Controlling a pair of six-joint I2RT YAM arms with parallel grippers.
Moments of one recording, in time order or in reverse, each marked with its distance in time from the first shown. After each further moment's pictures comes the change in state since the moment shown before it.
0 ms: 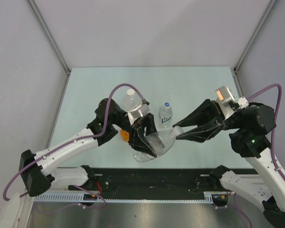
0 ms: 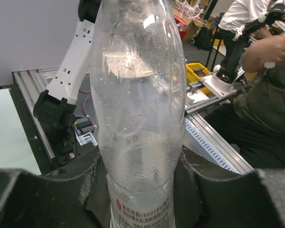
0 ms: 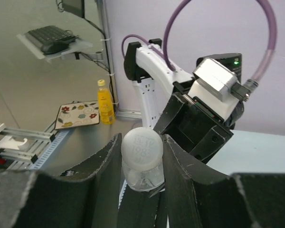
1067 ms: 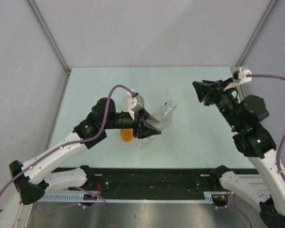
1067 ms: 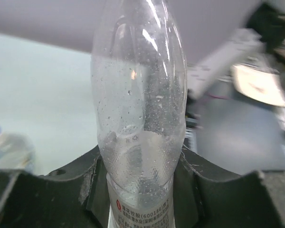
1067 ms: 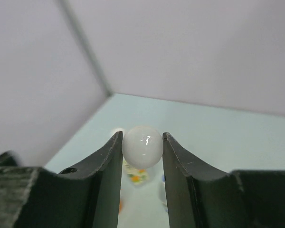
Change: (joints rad) left arm 0.027 -0.122 0.018 -0.496 -0.520 0.384; right arm -0.078 -0.008 0.077 -0.458 1.054 -0.237
